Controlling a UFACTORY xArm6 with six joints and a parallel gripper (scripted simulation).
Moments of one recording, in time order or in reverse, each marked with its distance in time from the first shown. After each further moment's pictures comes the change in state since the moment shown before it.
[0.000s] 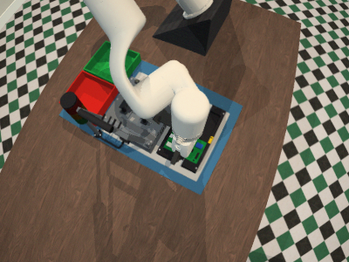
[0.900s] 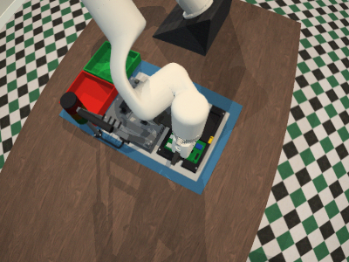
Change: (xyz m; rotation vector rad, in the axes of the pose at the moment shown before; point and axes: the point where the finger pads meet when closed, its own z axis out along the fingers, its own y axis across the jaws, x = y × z) arm 0.000 0.000 0.009 0.000 0.000 0.000
